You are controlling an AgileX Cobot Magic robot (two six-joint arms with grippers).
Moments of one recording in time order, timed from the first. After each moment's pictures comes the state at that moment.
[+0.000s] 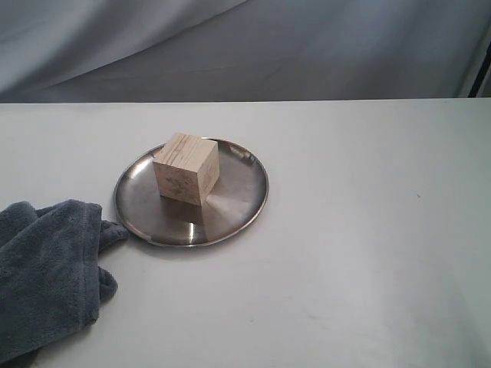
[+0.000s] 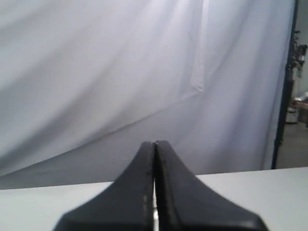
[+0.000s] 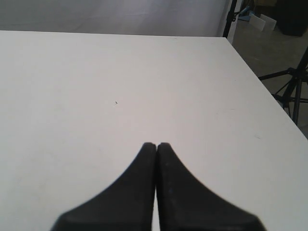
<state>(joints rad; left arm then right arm) -0.01 0.28 -0.27 1.42 -0.26 -1.55 -0.12 0.21 0.00 -0.11 0.22 0.03</state>
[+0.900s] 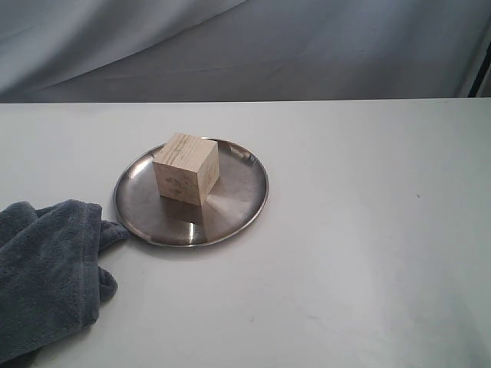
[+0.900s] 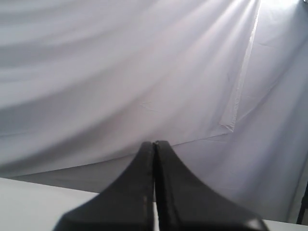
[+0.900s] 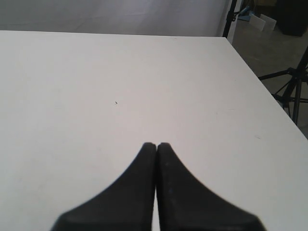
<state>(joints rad) -0.01 0.00 -0.12 1.27 -0.08 -1.55 -0.12 0.21 0.00 -0.11 0.22 0.03</state>
